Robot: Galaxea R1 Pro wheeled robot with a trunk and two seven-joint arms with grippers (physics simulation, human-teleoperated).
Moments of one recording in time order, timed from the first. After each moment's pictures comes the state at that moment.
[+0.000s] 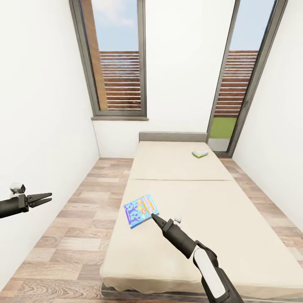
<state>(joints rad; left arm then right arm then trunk) -0.82 0.66 0.31 -0.57 0.04 0.73 -1.57 -0.32 0.11 0.11 -1.12 -0.96 0.51 0.65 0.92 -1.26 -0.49</state>
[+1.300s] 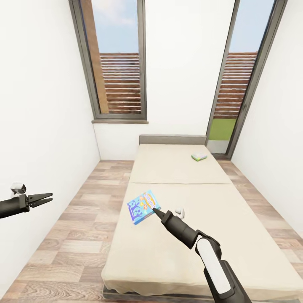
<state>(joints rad) -0.82 0.65 0.31 -0.57 0.04 0.72 -1.57 -0.32 0.11 0.12 -1.33 -0.94 0.59 0.35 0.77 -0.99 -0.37</state>
